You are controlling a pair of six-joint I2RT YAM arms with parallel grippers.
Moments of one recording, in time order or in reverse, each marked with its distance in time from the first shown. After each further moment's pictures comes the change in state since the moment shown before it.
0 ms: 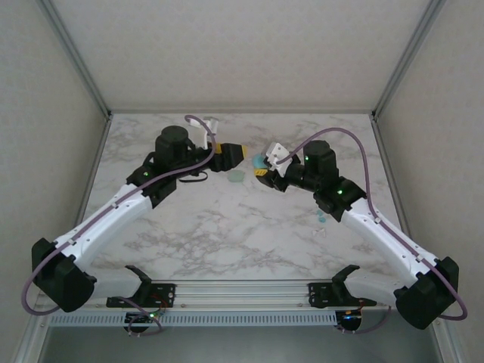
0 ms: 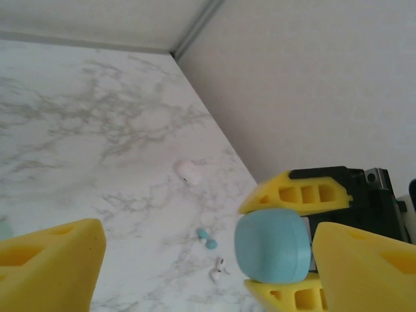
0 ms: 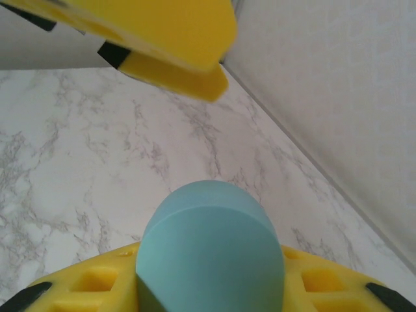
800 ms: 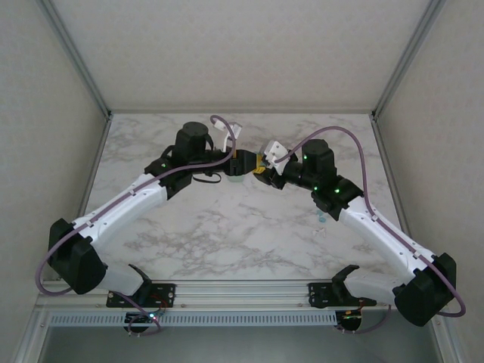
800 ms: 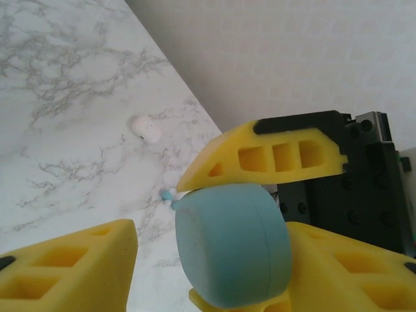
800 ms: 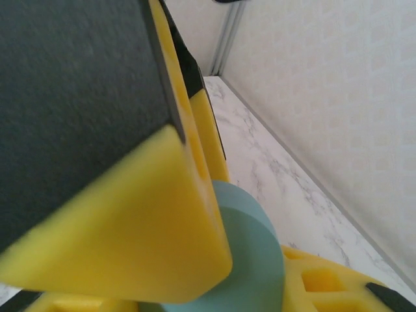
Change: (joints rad) left arm -0.050 0.130 0.089 -0.055 0.161 0.023; right arm 0.006 0.022 0.000 0.061 -0.008 0.016
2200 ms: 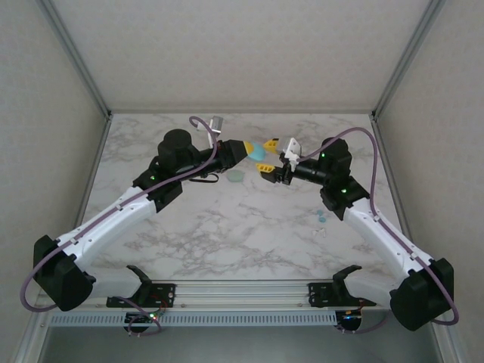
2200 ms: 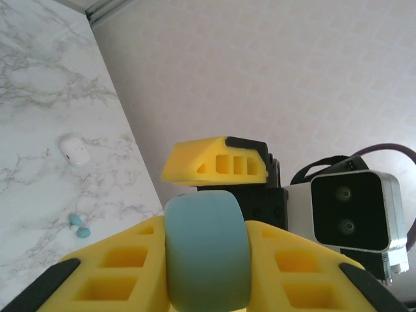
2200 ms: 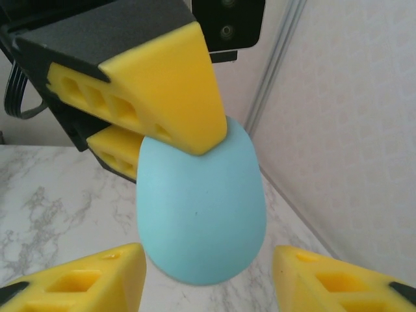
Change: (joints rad) left arm -0.012 -0.140 -0.117 0.242 -0.079 -0.475; right arm -0.150 -0.011 -0.081 0.293 -0.372 0.077
